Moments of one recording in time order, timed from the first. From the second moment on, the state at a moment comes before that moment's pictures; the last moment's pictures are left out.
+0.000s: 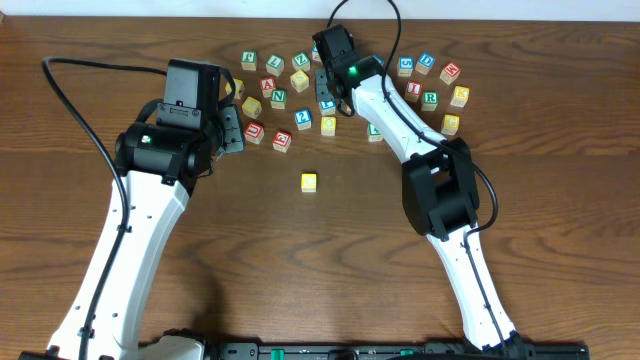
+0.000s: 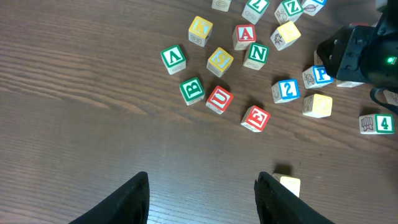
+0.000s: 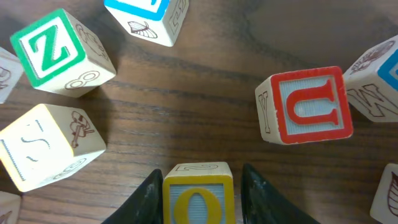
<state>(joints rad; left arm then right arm) -0.20 1.41 1.37 -0.91 -0.13 -0.33 0.47 2.61 2.30 -0.69 0.15 0.38</state>
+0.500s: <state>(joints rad) -0.20 1.41 1.37 -0.91 -0.13 -0.33 0.47 2.61 2.30 -0.69 0.15 0.38</state>
